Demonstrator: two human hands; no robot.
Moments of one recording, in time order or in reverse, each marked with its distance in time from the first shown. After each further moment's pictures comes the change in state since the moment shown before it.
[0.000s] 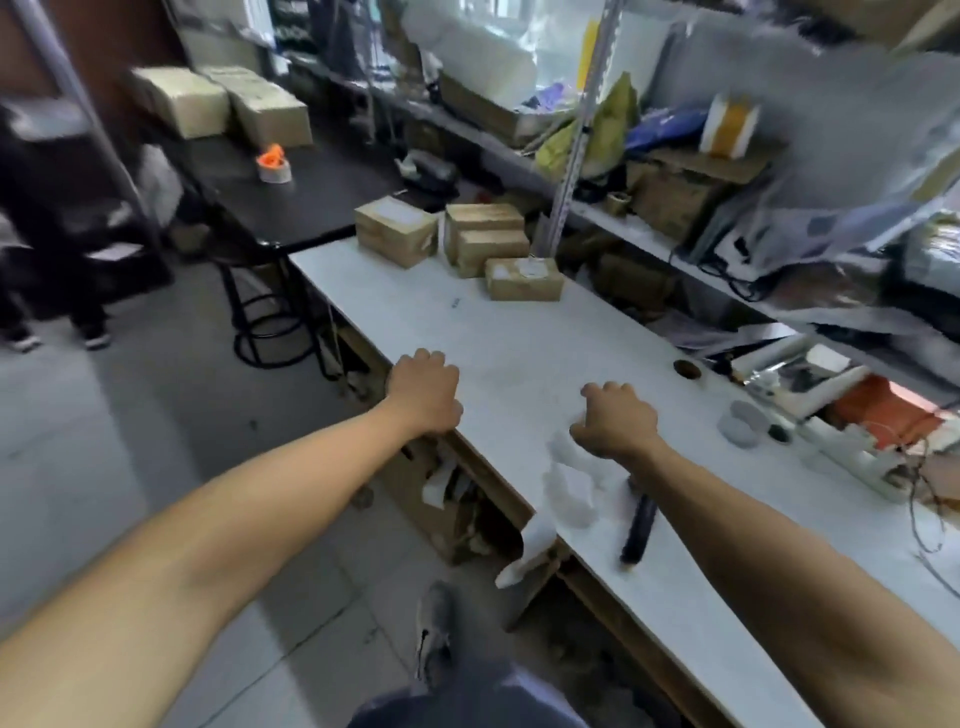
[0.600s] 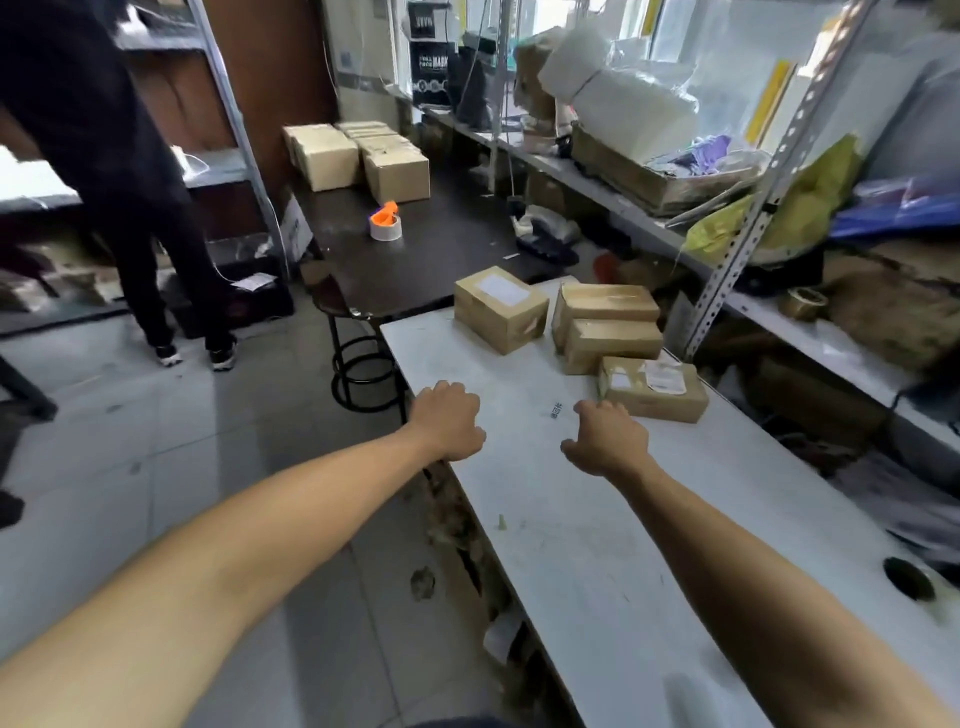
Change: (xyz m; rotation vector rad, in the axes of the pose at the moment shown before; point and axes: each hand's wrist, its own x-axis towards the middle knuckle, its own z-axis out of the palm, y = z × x) left_hand 0.212 -0.173 -0.005 -0.128 -0.034 -0.249; right_hand 0.303 -0.155 -0.027 0.061 0.019 -0.262
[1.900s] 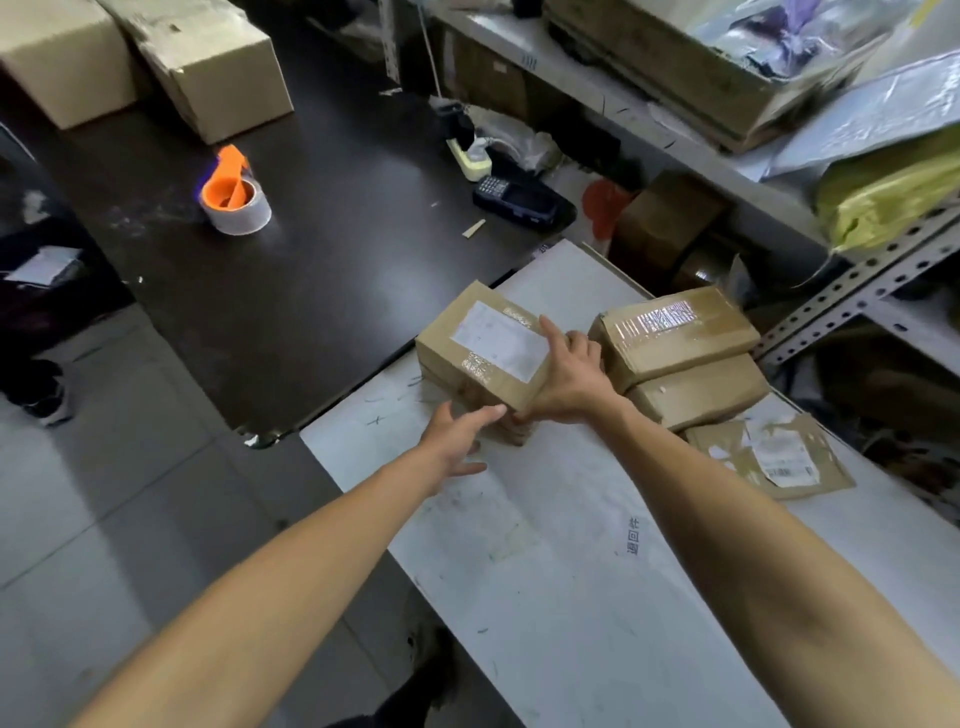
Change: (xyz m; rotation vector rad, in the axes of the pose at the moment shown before) left_hand 0.387 -0.133 0.051 -1.527 -0.541 -0.536; right_hand 0.430 -0.075 0.035 0.350 -0.156 0.197
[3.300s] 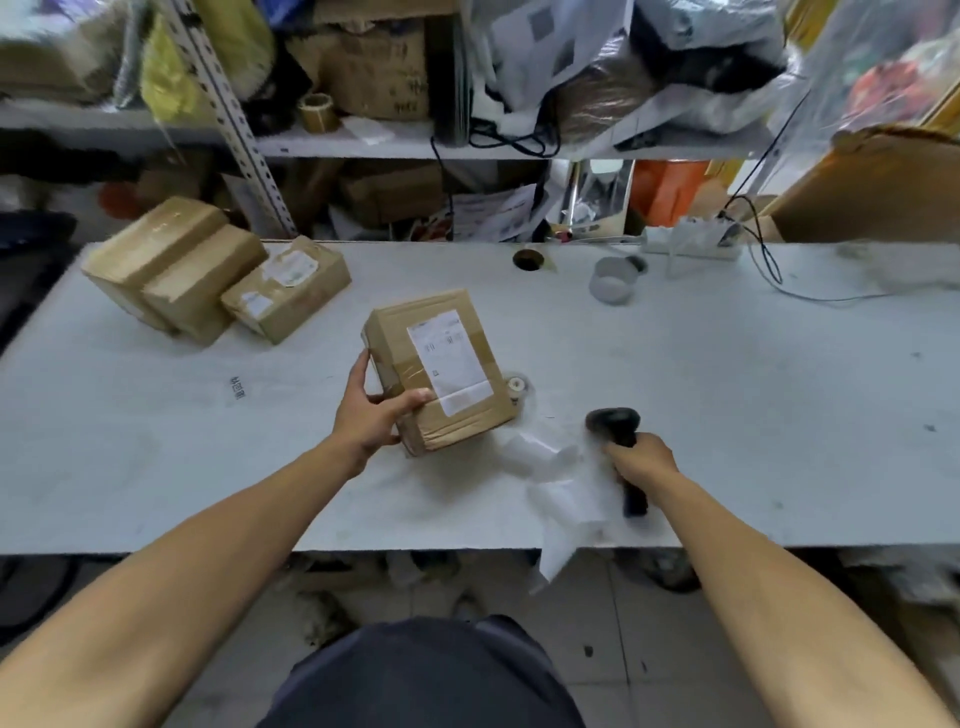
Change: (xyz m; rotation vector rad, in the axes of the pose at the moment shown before) left_hand -0.249 -0.272 0.325 0.581 -0.425 0.387; right_hand -0.665 0.407 0.130 0.916 0.451 1.155
